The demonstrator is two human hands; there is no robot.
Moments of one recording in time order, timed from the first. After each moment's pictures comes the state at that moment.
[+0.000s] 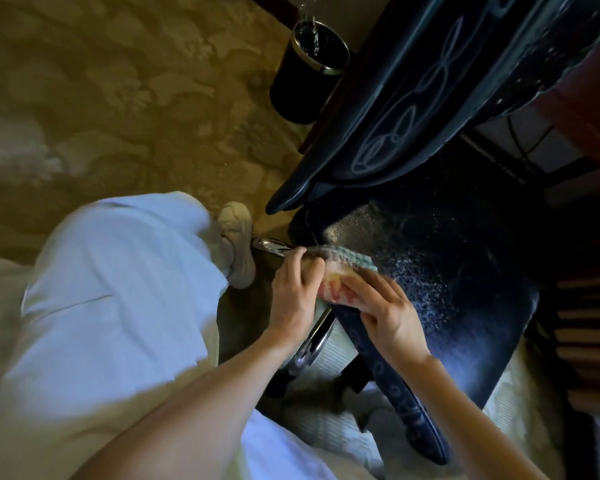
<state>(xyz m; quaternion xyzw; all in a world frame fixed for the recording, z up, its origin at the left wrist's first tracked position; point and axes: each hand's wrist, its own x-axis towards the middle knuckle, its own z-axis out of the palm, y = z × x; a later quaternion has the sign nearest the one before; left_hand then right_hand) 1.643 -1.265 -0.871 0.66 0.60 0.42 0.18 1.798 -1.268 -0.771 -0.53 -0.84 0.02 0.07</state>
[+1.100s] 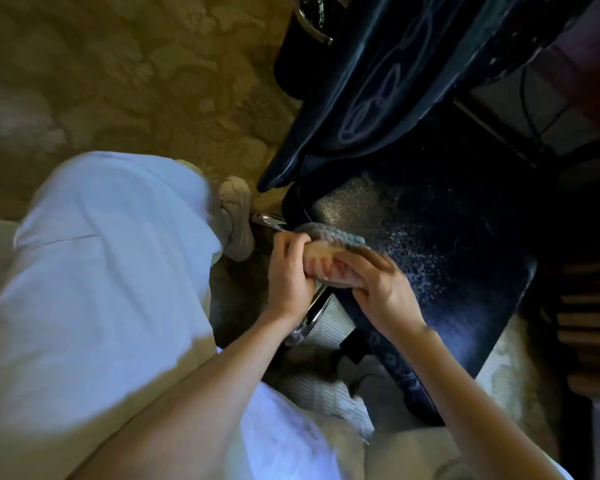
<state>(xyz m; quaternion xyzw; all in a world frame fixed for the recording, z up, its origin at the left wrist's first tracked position) 1.658 -1.286 -0.851 0.52 0.62 0.51 0.30 1.806 -1.276 -0.762 -0.53 -0.84 0.09 0.04</state>
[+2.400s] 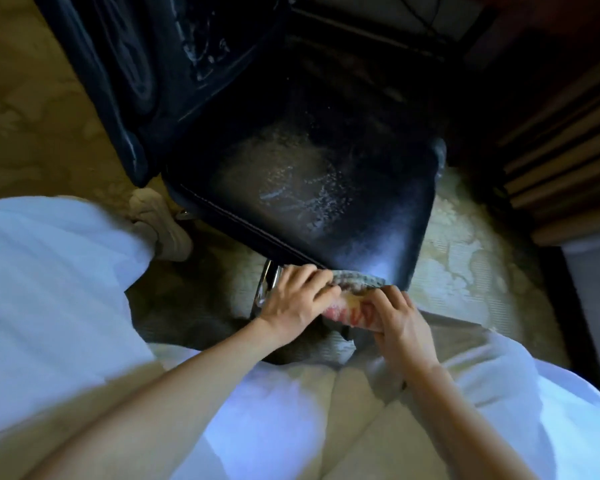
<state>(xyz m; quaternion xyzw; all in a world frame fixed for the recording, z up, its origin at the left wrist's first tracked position) 1.763 -1.374 -0.848 0.90 0.28 0.32 0.06 1.936 -1.465 -0.766 -0.74 -0.67 0.08 -0.01</state>
